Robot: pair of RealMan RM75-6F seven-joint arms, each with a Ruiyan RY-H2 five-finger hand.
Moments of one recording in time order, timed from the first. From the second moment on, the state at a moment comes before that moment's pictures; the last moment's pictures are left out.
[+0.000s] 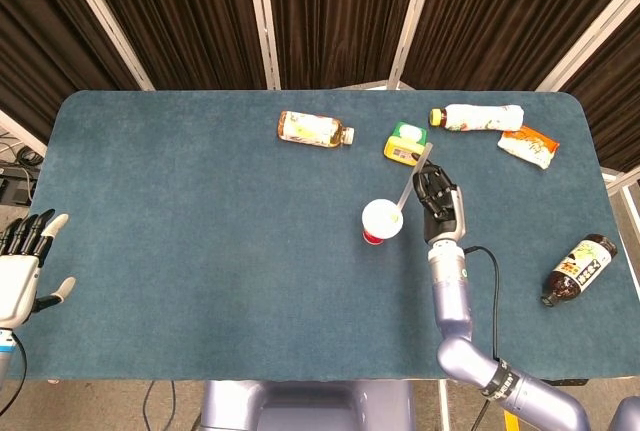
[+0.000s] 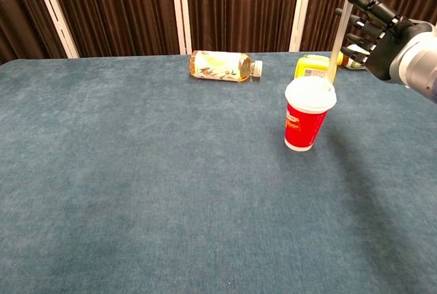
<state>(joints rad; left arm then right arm) -0.15 -1.10 -0.06 -1.64 1.44 1.42 0.09 0.48 -1.76 0.70 -1.60 -0.81 1.04 0.88</state>
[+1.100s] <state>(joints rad) -0.15 -1.10 -0.06 -1.64 1.43 1.42 0.09 0.48 -1.78 0.71 -1.55 -0.80 0.98 0.88</state>
